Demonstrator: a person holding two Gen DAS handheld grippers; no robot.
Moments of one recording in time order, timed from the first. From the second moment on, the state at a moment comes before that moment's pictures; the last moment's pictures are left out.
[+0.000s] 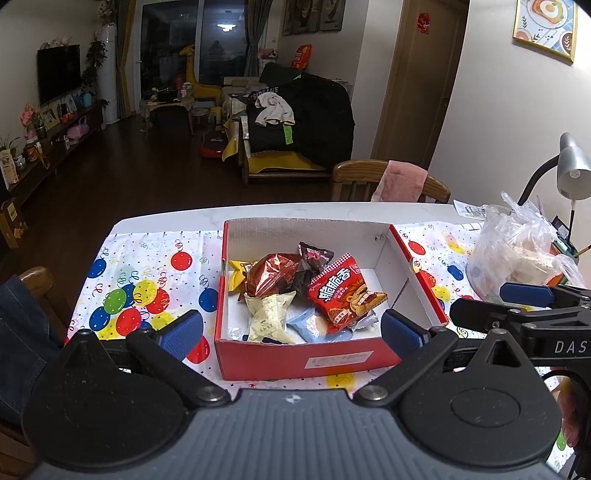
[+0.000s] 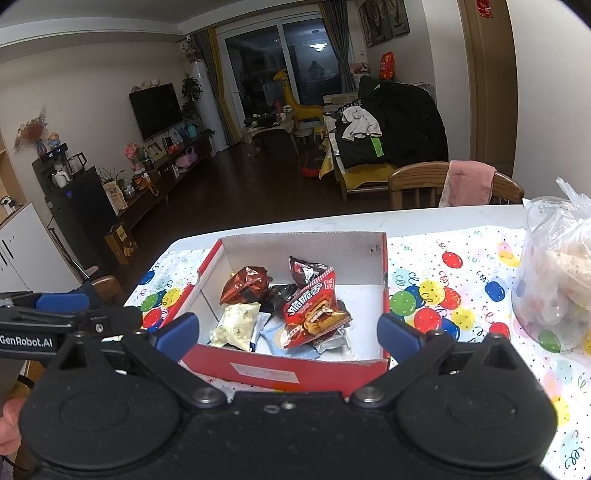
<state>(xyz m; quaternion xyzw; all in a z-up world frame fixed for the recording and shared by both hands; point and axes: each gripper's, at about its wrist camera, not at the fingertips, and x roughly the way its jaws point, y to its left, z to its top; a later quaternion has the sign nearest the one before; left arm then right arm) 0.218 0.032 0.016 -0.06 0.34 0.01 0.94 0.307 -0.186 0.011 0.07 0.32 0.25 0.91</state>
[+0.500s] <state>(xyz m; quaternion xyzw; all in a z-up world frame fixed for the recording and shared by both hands) 0.215 0.033 0.017 -0.07 0.34 0.01 0.94 0.304 -0.184 0.010 0.07 0.32 0.25 0.91</state>
